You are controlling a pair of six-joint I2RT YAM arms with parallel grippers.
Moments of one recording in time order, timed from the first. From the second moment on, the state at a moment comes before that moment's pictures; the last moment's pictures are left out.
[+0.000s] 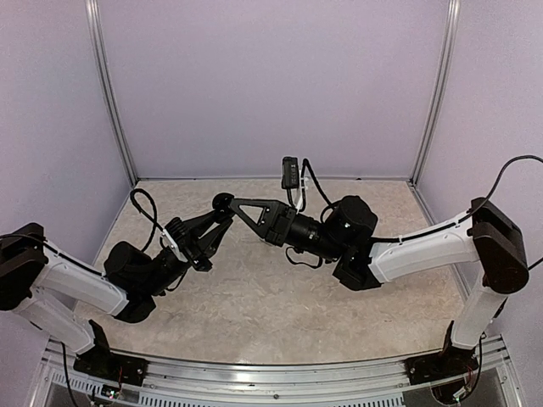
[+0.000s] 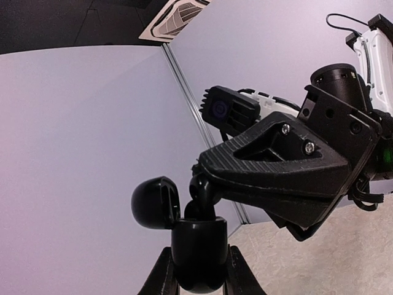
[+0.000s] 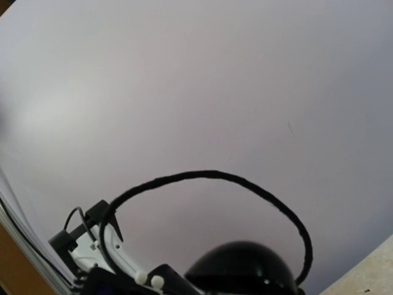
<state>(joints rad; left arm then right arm) -0.94 1.42 0.35 1.56 0.05 0.45 1.07 1.74 0.99 1.16 -0.28 0.84</state>
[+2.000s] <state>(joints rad) -0.85 1.31 0.31 1.55 0.37 -0.02 1.04 1.25 1.31 0.27 -0.01 0.31</state>
